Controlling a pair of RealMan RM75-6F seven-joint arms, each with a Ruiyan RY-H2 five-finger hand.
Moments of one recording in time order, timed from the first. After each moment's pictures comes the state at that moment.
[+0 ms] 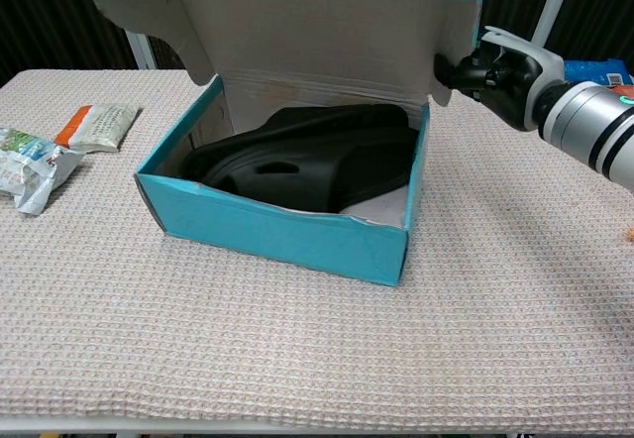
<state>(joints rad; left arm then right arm) -0.05 -1.15 -0.03 -1.61 1.43 1.46 0.02 0.71 -1.66 0.27 -1.21 -1.27 0.92 1.06</state>
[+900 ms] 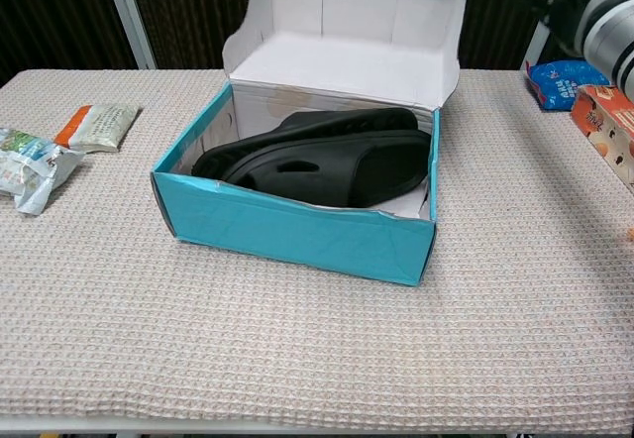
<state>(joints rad) -0.12 -1.10 -0.08 -1.60 1.47 1.43 -0.05 0.71 -1.68 0.48 -1.21 -0.98 1.08 0.76</state>
